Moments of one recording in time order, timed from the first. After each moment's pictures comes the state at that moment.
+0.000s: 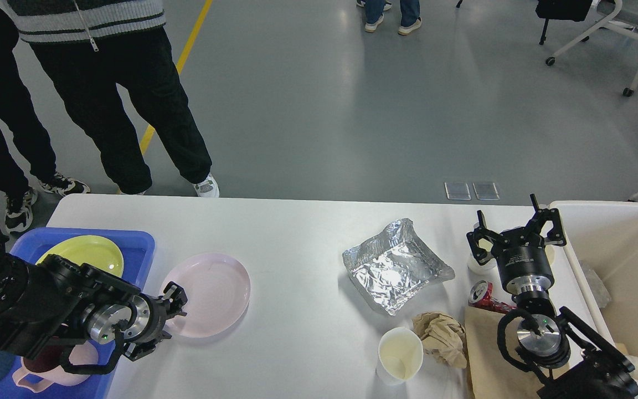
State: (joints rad) left arm -1.30 0.29 1.11 -1.17 -0.74 0.06 -0.02; right arm 0.27 -0.18 1.10 0.89 -0.05 0.25 0.47
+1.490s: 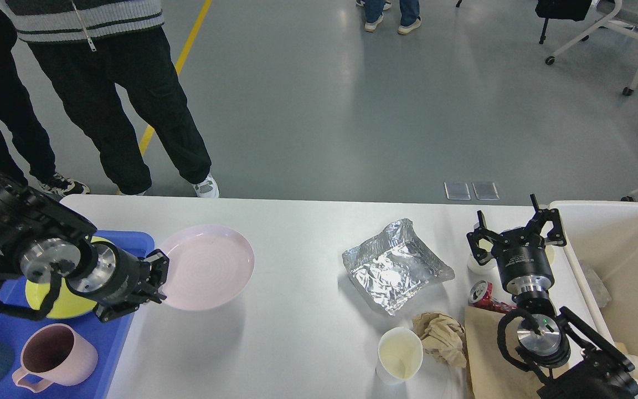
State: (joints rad) left arm -1.94 0.36 1.43 -1.58 -0.68 -0.30 0.00; right arm 0.27 -0.18 1.10 0.89 -0.05 0.25 0.47
